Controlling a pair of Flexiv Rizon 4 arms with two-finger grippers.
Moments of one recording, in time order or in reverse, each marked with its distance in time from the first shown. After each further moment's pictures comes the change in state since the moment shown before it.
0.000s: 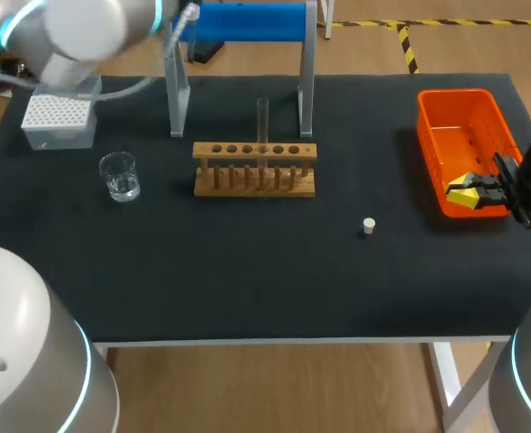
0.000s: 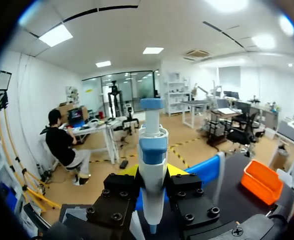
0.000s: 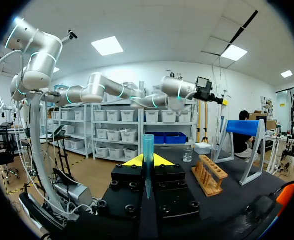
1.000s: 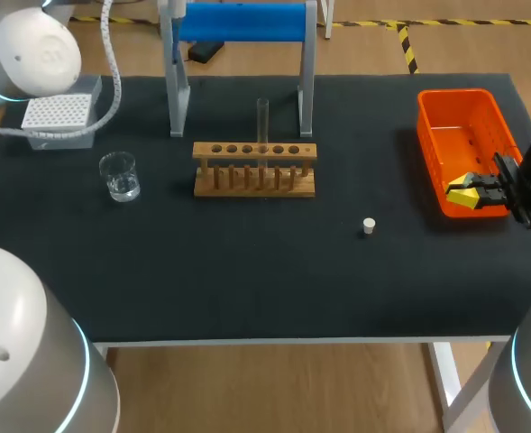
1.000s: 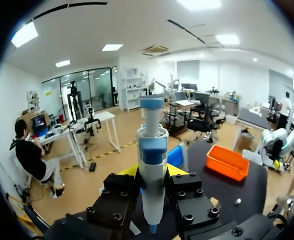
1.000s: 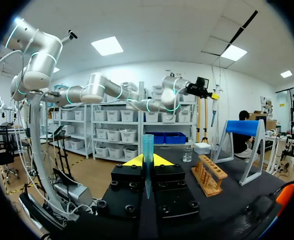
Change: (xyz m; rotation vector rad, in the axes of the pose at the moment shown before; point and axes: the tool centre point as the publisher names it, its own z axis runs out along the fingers) left arm 0.010 -0.015 -0.054 -0.035 0.374 0.109; right arm 0.000 0.000 0.000 0.000 0.000 0.000
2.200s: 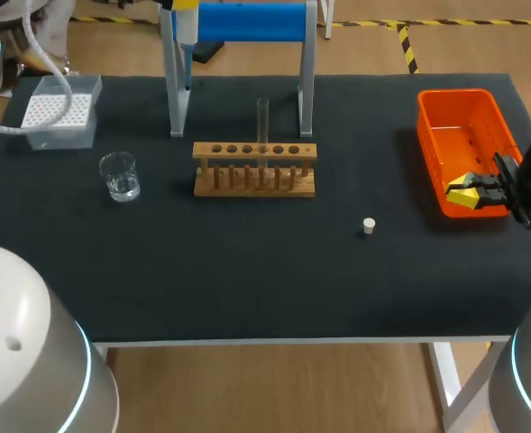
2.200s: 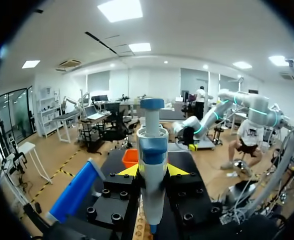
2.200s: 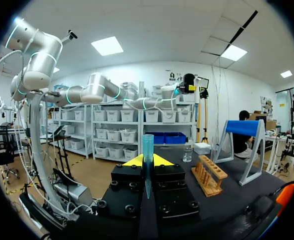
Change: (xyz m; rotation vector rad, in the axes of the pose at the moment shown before) left arm 0.110 -0.002 -0.087 0.089 0.774 0.224; right arm 0.000 0.000 0.000 0.000 0.000 0.000
